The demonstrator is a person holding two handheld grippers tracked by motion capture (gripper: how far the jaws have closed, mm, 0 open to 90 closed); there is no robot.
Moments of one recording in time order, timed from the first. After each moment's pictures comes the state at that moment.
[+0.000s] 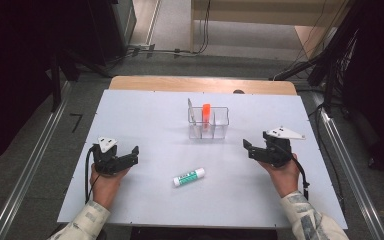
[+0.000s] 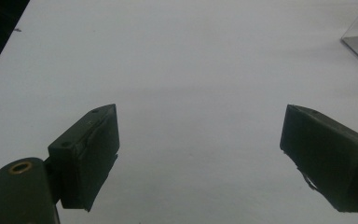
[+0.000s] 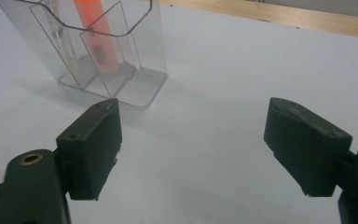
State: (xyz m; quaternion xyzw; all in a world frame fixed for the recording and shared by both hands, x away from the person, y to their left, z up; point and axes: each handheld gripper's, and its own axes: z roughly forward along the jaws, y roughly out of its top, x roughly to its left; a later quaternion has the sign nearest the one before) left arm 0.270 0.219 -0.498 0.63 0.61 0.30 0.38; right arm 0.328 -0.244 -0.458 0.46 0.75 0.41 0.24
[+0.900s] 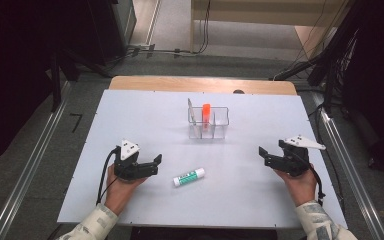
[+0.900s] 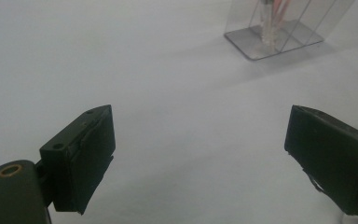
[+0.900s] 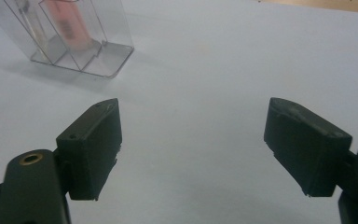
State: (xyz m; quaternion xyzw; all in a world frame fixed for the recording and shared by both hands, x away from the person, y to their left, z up) left arm 0.260 0.166 -0.492 0.70 0.51 0.25 0.43; right arm 0.310 -0.285 -0.464 0.49 0.74 0.40 0.23
